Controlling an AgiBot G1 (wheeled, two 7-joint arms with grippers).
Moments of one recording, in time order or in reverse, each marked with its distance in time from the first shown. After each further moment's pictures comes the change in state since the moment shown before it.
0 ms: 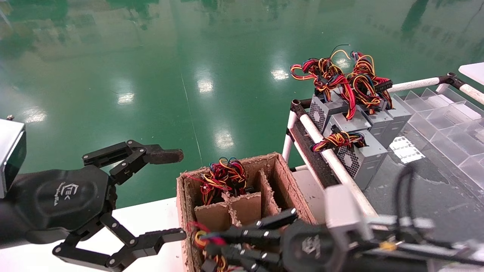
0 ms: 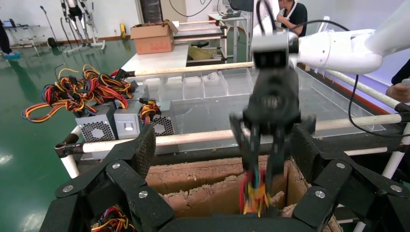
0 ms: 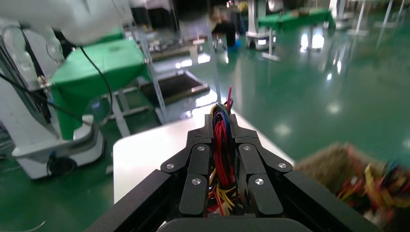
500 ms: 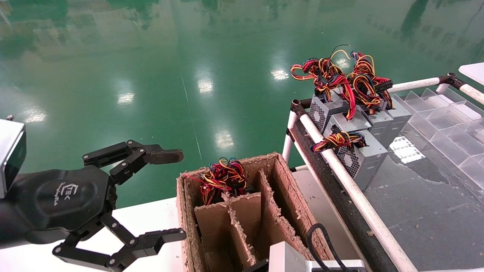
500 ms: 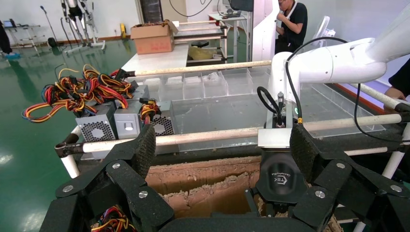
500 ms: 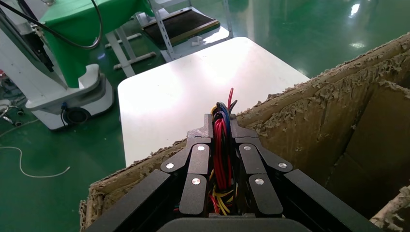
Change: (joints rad) left arm 0.000 0.000 0.000 0.000 0.000 0.000 0.000; right arm -0.036 -0.065 -0.126 -0.015 -0.213 0.059 0.013
